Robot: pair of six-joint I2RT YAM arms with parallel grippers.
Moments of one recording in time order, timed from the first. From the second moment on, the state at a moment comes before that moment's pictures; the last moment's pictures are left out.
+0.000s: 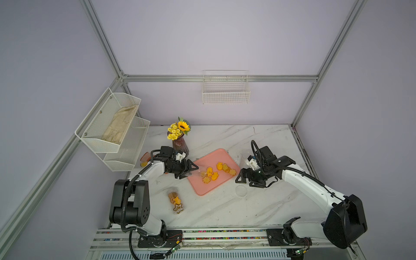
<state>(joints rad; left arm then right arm) -0.05 1.54 0.92 -0.55 0.80 -0.46 0.49 1.33 1.01 -0.88 -0.53 0.53</state>
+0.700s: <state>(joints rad) -0.05 1.27 0.92 -0.66 0.82 -0.51 0.49 1.34 1.21 -0.90 -0.49 0.54</state>
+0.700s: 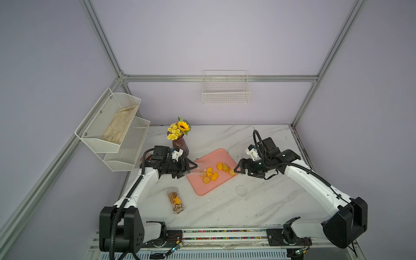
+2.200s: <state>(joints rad) -0.08 1.01 1.17 -0.61 1.00 -0.91 0.33 1.44 1.62 -0.89 -0.75 0.66</state>
